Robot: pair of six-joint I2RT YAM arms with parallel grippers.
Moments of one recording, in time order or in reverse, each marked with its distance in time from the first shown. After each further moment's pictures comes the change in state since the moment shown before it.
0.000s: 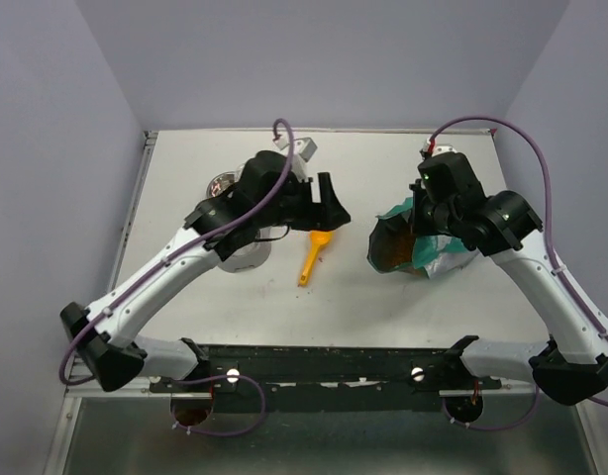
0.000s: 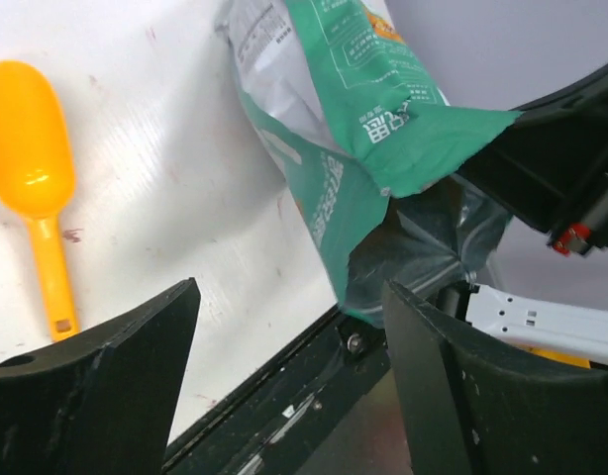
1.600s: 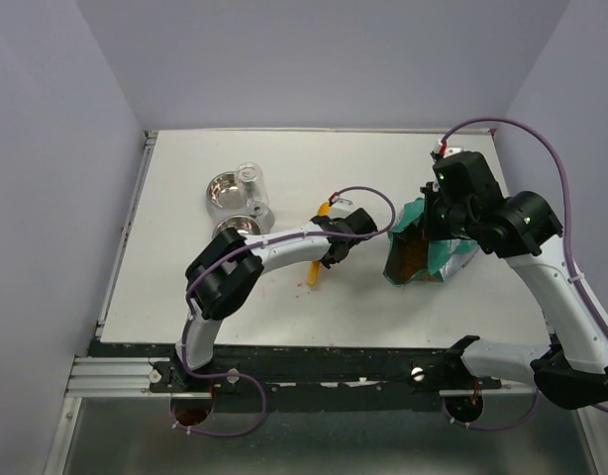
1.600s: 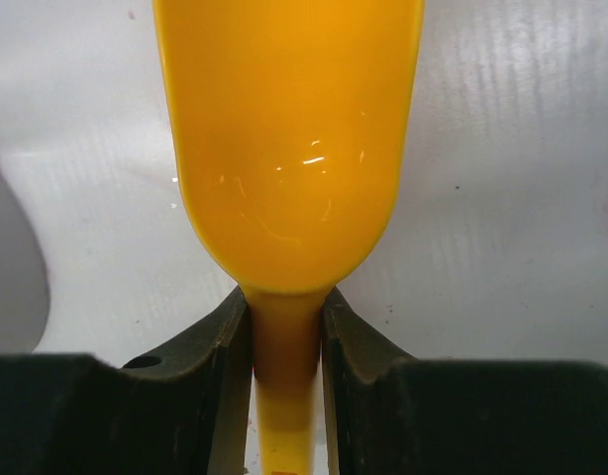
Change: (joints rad) left arm -0.103 0.610 -0.051 -0.015 -0.653 0.068; right arm -0.013 -0.029 0.070 -0.113 -0.064 -0.011
